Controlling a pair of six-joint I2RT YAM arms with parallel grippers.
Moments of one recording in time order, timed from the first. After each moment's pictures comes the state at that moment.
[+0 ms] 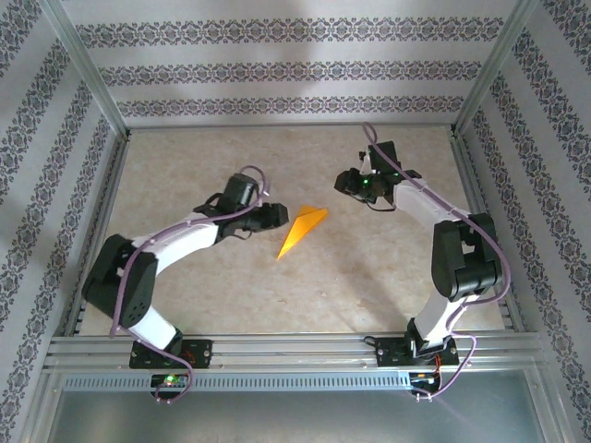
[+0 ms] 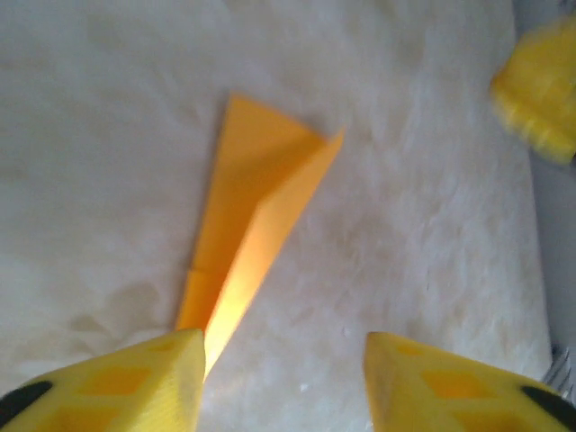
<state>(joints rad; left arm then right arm) -0.45 1.55 0.96 -0.16 0.34 -0.68 0.24 1.72 1.19 -0.38 -0.36 0.59</state>
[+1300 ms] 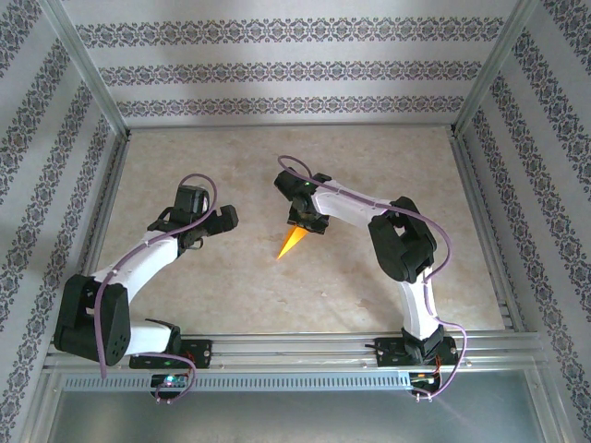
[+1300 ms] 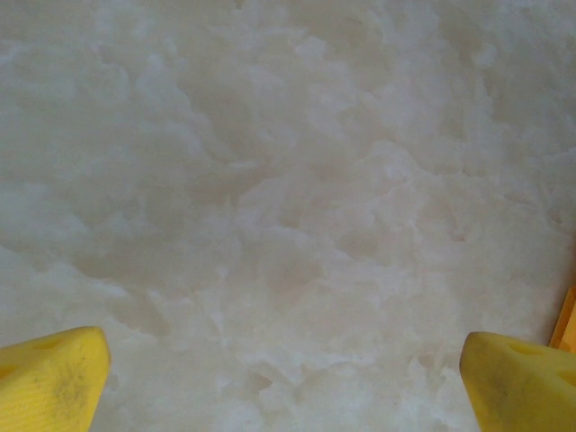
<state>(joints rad) -0.20 1.32 0.74 -0.29 0.02 -0.47 0.69 2.07 1.58 -0.89 0.17 1.04</state>
